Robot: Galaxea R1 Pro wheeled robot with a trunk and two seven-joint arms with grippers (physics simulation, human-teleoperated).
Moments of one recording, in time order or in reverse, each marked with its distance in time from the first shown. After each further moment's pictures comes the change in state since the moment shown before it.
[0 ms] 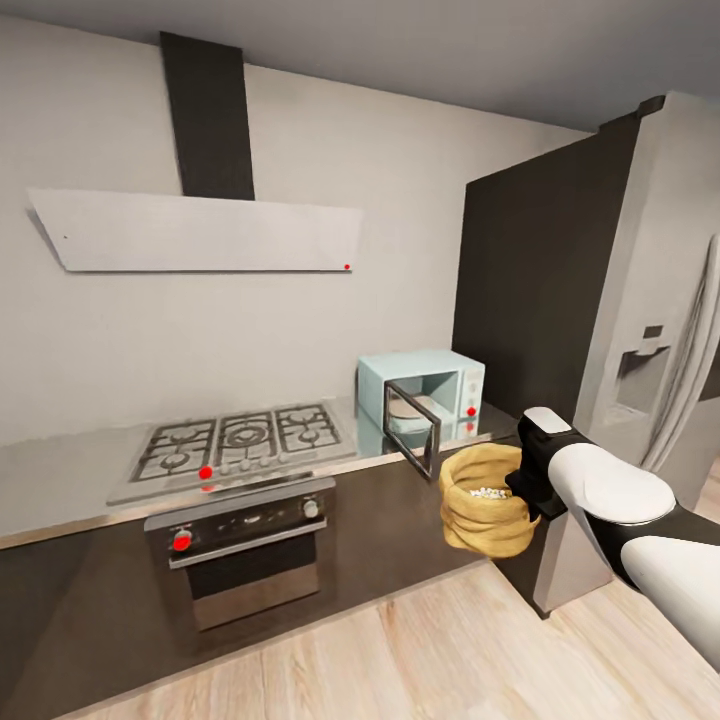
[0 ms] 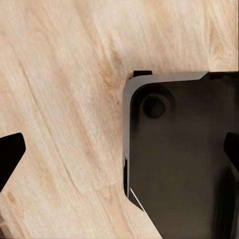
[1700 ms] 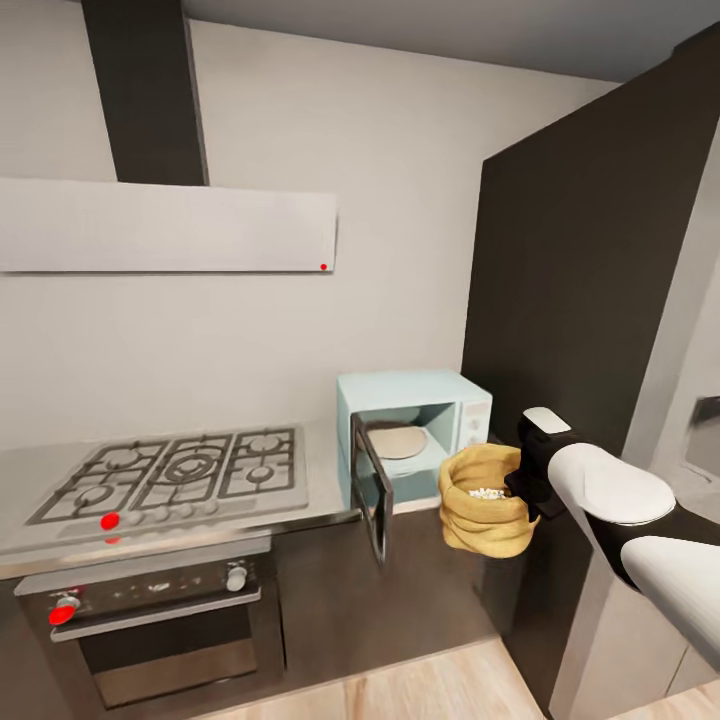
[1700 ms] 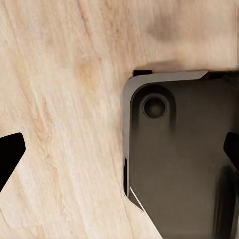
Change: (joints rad) left arm 0.000 0.000 0.000 0.000 0.000 0.002 0.000; right arm 0.000 0.000 -0.001 0.005 0.000 0.000 -0.001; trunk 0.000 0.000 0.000
